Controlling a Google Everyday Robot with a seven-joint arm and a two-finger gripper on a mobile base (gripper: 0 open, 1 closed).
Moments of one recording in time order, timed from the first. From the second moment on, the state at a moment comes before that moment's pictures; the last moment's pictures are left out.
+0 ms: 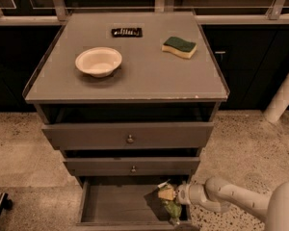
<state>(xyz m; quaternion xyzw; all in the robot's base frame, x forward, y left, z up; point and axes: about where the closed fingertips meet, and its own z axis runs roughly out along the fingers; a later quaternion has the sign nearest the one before) 0.515 -0.115 0.266 -0.06 0.89 0.41 0.19</state>
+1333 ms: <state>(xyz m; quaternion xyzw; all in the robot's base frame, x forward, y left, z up) 0.529 -0.127 0.231 -0.04 0.91 0.38 0.14</state>
